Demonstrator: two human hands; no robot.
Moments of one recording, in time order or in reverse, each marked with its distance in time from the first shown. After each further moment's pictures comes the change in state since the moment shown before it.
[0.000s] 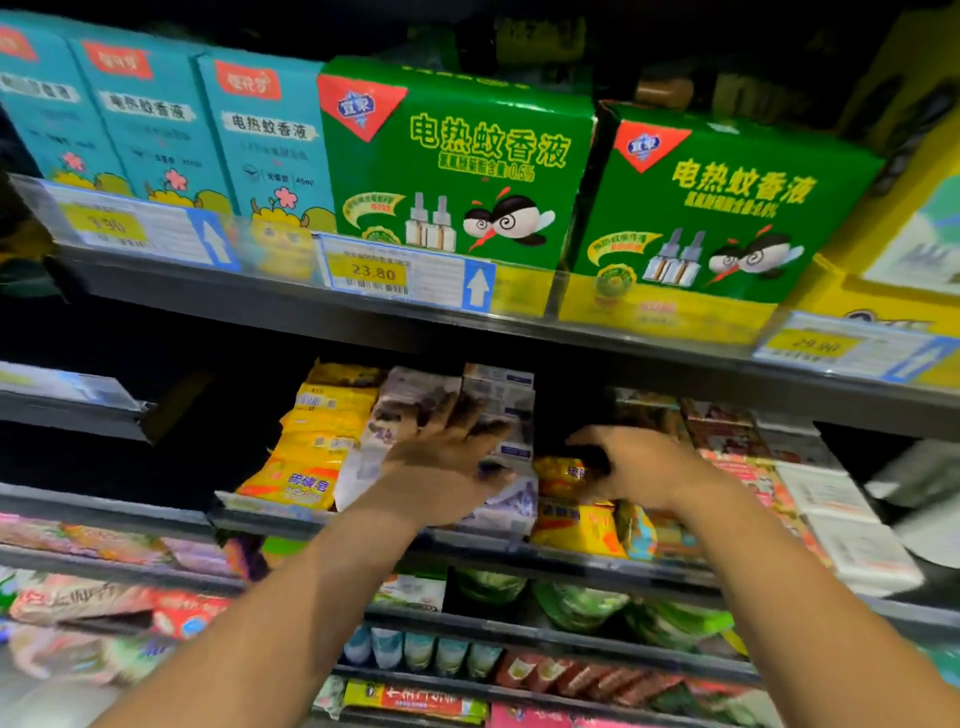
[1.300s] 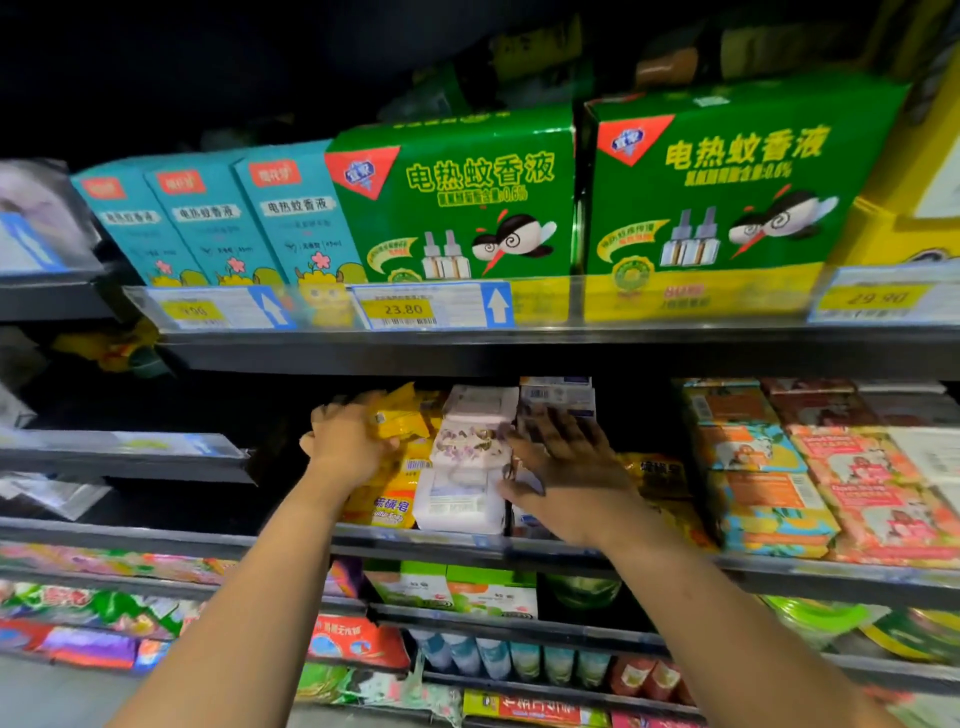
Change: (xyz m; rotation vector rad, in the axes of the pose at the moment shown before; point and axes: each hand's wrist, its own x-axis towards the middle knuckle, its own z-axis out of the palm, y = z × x) left_hand -0.031 -0.131 -0.048 -0.156 0.170 -0.611; right_hand 0.026 -0.120 0.060 0.002 0.181 -0.076
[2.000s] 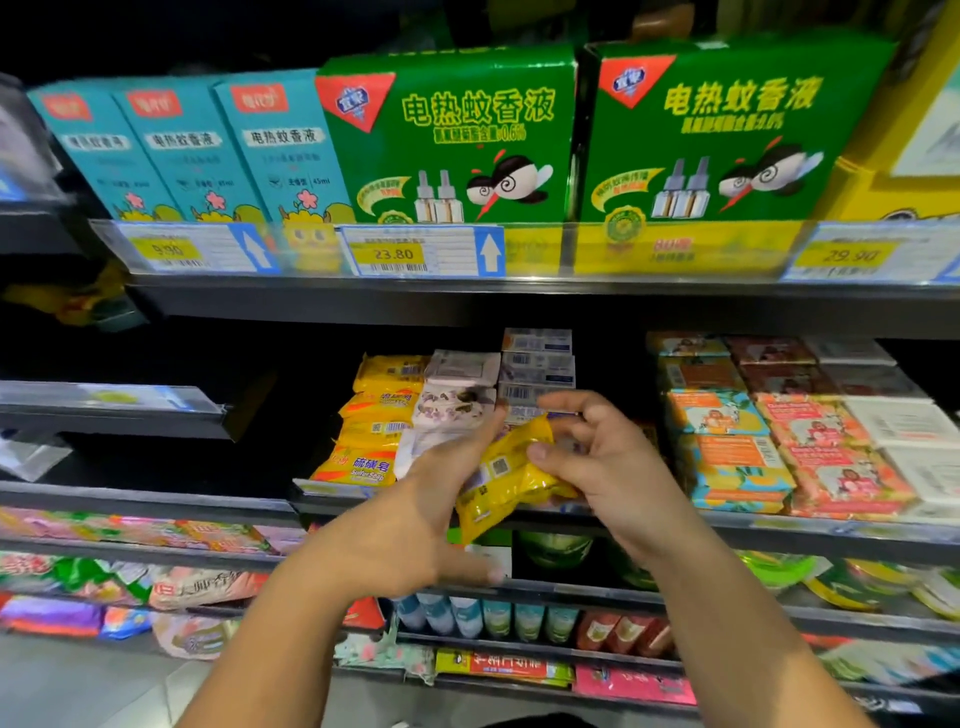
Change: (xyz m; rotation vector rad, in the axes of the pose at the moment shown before) left_hand -0.145 0.047 -0.019 -0.473 -0.519 0.598; right_hand -0.089 -0.012 -0.045 1.549 0.148 0.095
